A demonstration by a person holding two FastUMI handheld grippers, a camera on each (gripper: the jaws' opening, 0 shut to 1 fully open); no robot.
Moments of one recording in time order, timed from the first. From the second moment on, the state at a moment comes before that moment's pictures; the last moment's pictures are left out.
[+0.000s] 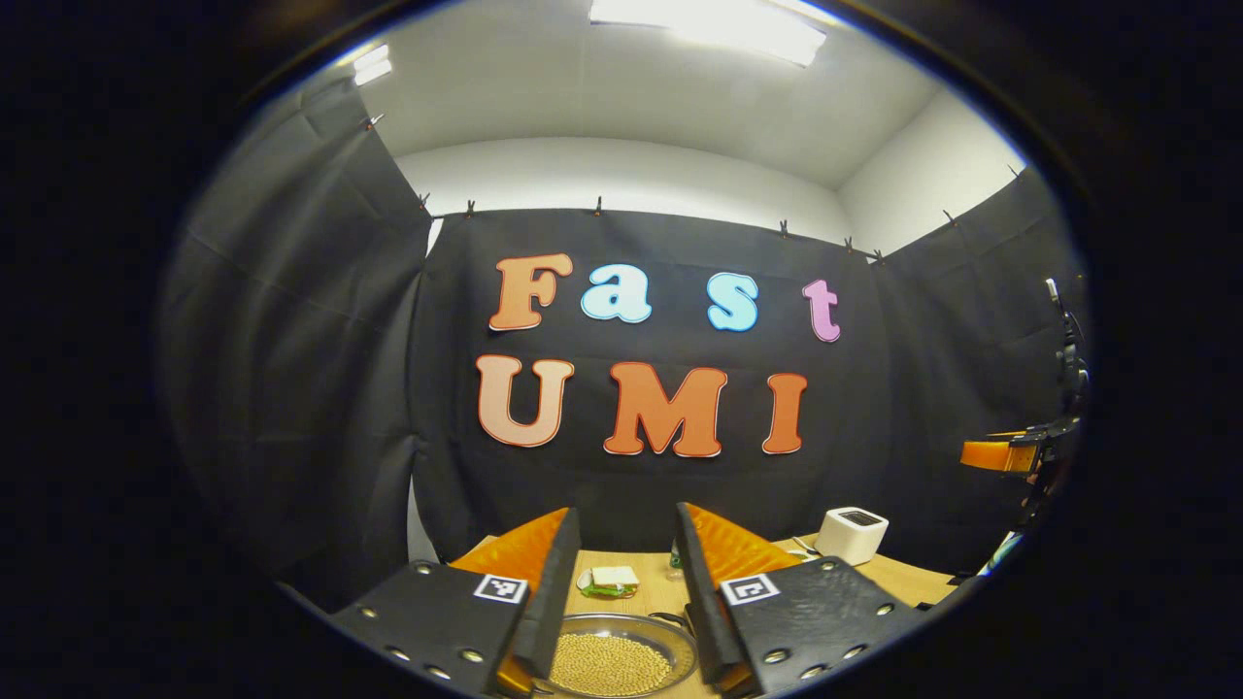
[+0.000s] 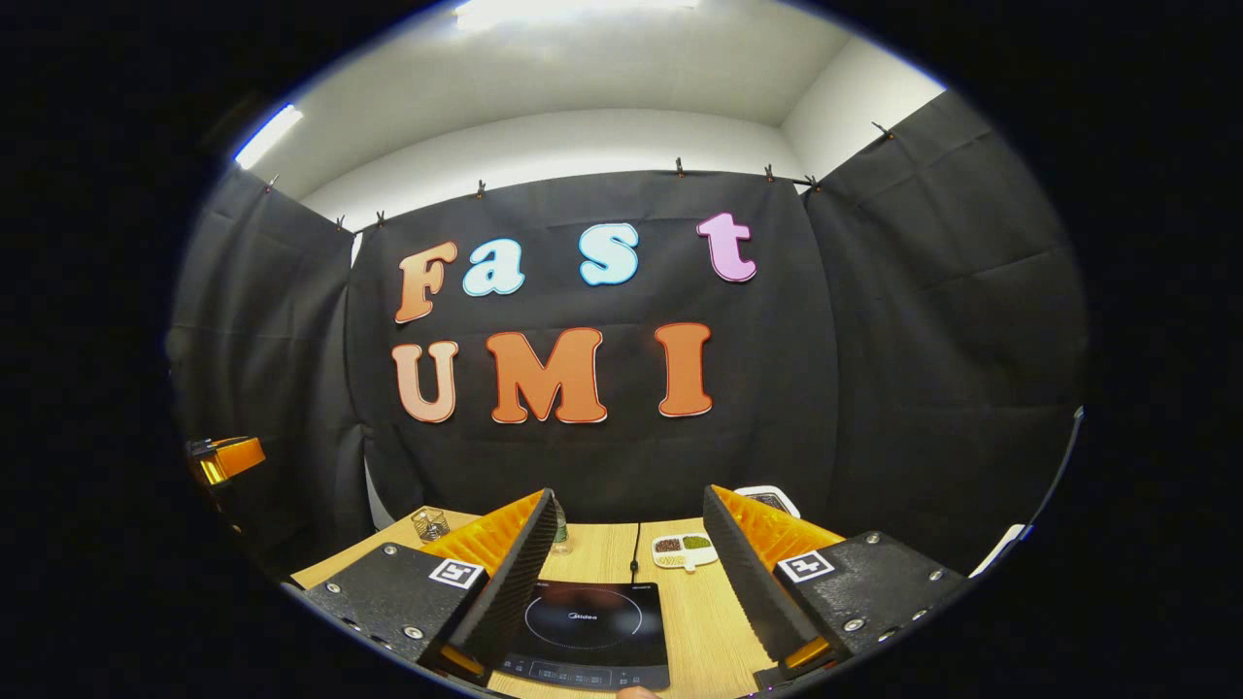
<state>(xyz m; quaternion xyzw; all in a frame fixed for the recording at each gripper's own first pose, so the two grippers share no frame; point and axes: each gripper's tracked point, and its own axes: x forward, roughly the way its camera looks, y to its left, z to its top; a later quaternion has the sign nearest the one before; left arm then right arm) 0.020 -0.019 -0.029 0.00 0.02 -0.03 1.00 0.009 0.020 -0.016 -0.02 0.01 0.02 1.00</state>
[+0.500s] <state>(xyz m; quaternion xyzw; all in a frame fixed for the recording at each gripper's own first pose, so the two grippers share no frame) 0.016 -0.029 -0.070 -0.01 0.06 -0.05 1.00 0.011 0.019 -0.024 -0.01 0.01 0.03 1.00</state>
